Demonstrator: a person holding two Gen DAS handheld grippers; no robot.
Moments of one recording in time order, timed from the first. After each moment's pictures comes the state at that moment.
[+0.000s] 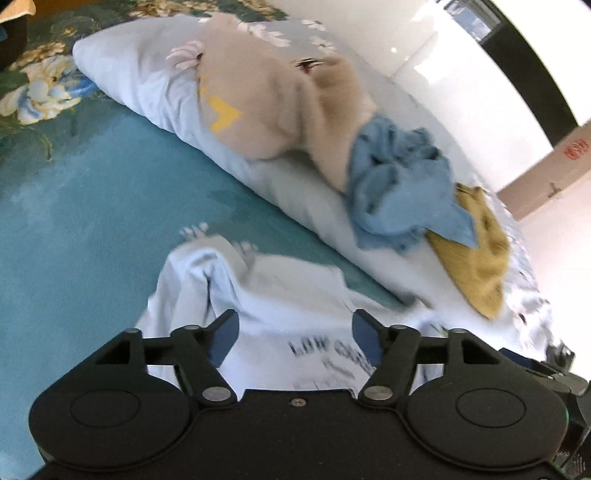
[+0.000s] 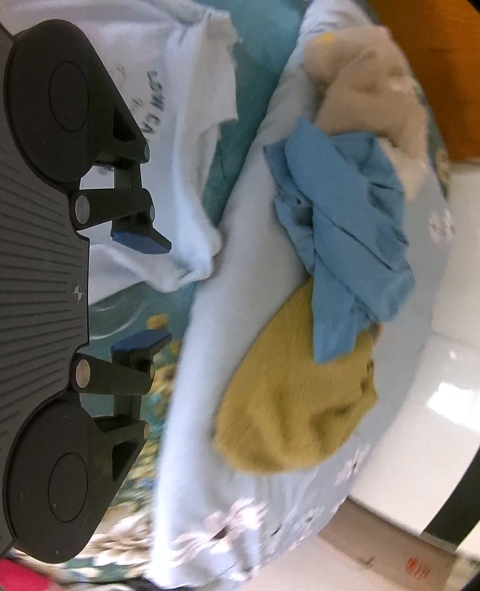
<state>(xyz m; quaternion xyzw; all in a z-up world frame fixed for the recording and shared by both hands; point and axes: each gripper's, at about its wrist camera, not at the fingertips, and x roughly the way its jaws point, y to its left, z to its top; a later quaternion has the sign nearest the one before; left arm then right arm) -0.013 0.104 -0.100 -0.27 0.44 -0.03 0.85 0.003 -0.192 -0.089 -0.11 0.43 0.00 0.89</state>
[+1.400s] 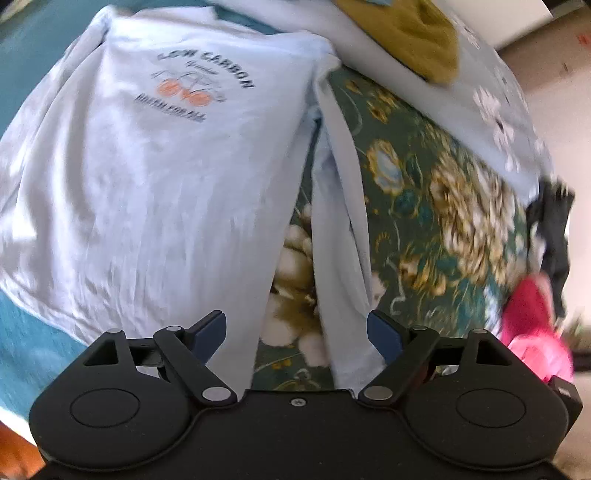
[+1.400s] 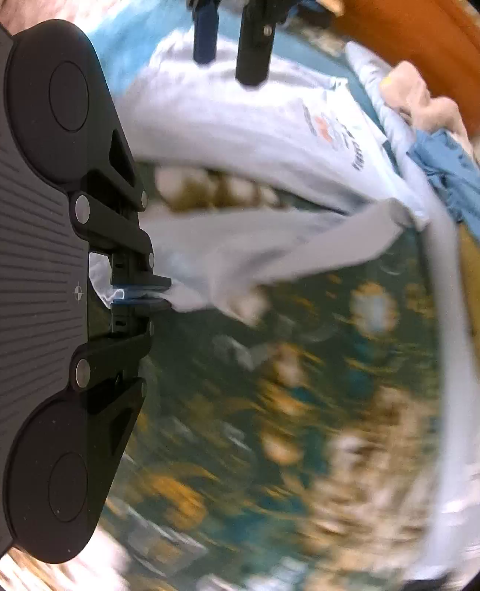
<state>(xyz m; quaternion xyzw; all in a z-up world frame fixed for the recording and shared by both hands) -0.170 -0.132 -0.106 -0.23 0.62 -0.06 0.75 -0.218 -0.382 -0.139 0.05 0.54 0.07 0.84</state>
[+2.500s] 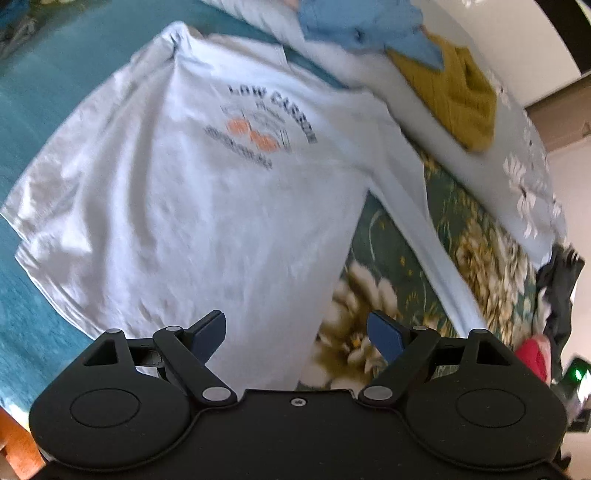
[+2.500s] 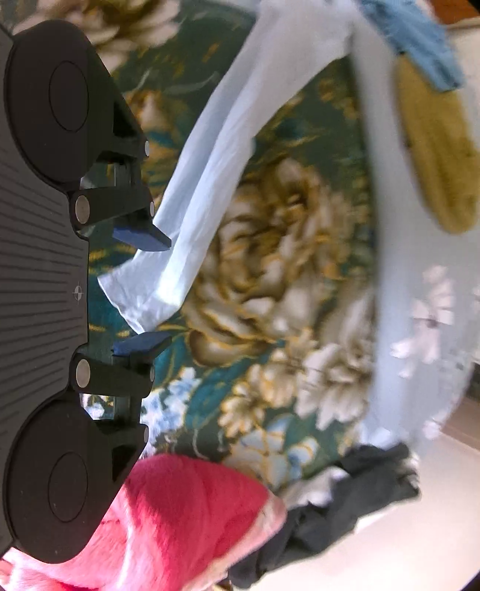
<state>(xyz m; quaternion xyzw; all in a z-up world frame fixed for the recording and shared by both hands) -0.166 -0.068 -0.094 -0.26 0.57 0.00 0.78 -0.161 -0.472 -0.124 -0.01 0.49 -0.15 0.86</state>
